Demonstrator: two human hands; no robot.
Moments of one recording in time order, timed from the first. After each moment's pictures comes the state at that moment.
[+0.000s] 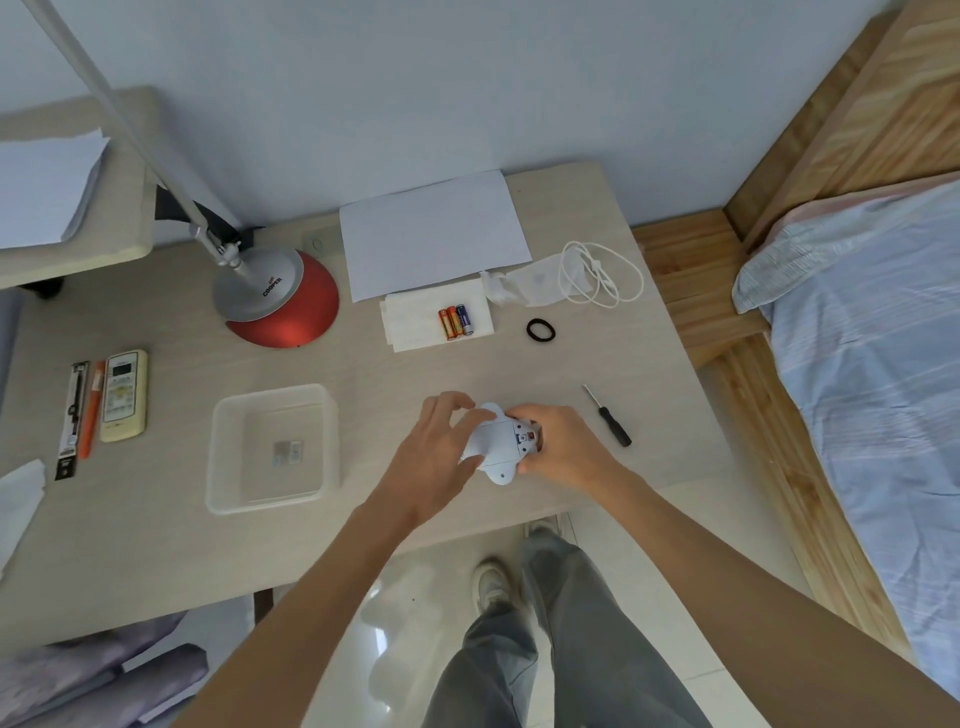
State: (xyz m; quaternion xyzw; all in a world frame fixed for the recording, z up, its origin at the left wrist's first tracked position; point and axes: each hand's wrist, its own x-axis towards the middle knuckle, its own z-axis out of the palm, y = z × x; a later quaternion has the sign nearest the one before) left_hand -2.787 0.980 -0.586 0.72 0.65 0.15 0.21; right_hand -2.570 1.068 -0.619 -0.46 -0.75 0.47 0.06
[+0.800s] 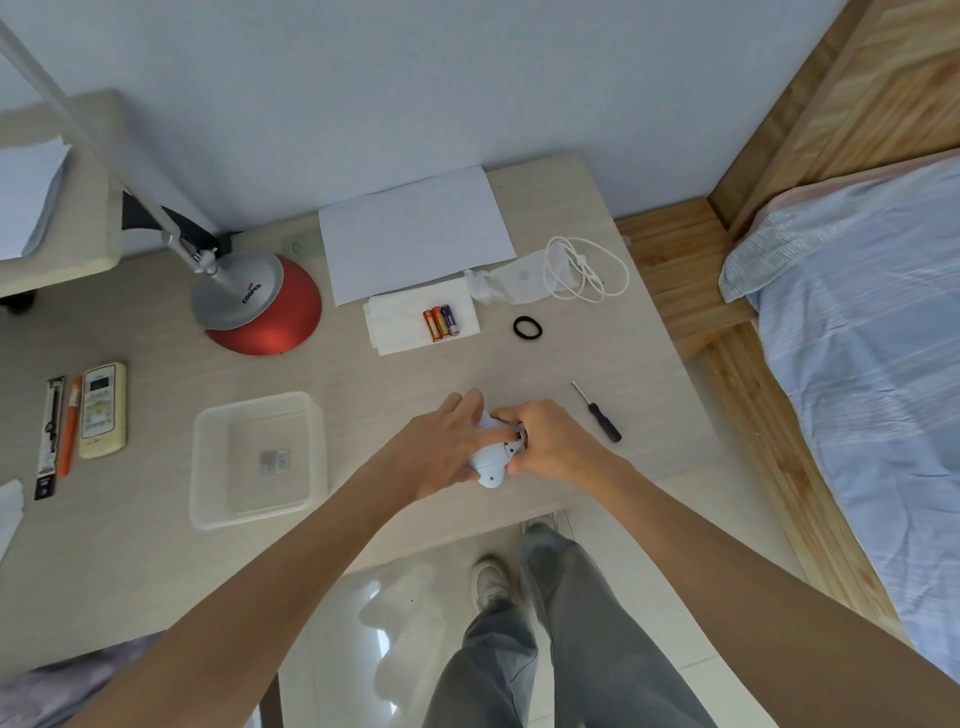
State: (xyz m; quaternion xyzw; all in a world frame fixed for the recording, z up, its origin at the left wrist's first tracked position) left_hand -2.787 1.017 -0.577 0.83 0.51 -0.06 0.20; right_hand -2.577 1.080 -0.614 -0.44 -0.77 0.46 -0.02
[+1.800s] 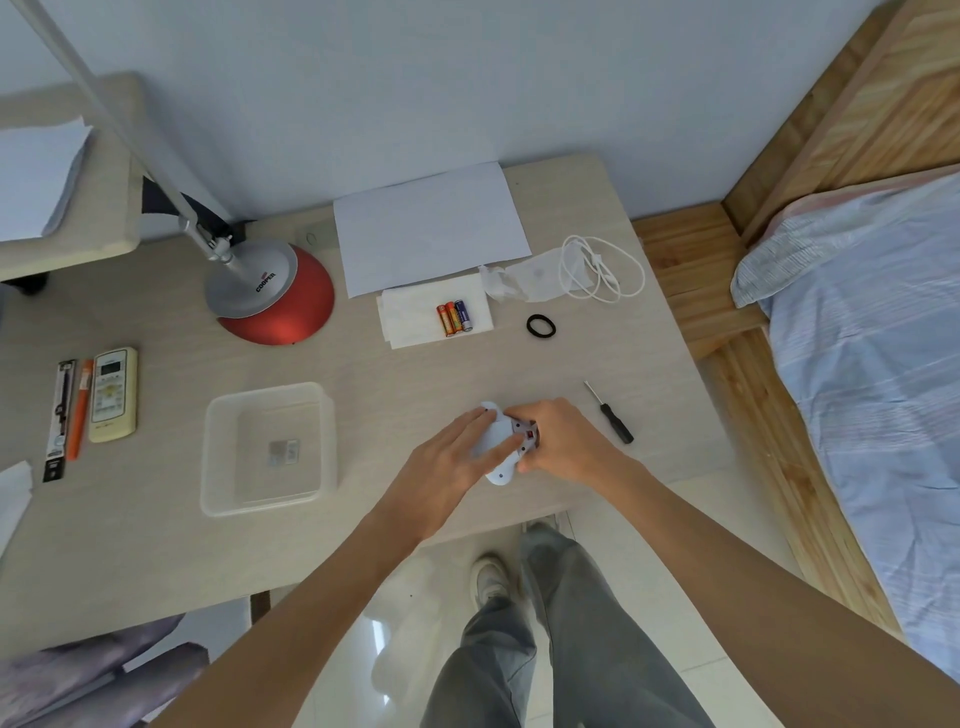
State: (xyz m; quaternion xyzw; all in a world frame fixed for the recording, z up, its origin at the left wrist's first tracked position) left_hand -2.785 0.967 -0.604 0.83 0.54 0.05 0.14; right_hand -2.577 1.079 -0.611 -0.43 -0.78 0.46 0.00
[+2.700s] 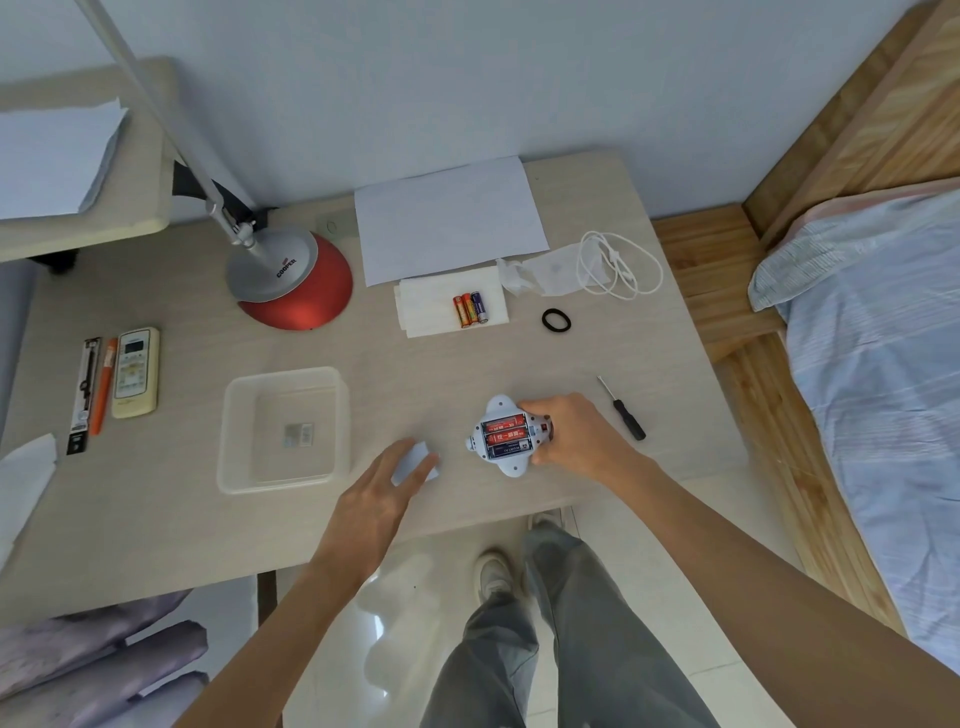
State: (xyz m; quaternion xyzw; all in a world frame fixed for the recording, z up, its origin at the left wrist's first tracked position) left_hand -2.845 0.877 -0.627 0.69 0.69 0.00 0.20; right_hand -2.575 1.075 -0.615 -0.43 -0.79 0.44 -0.01
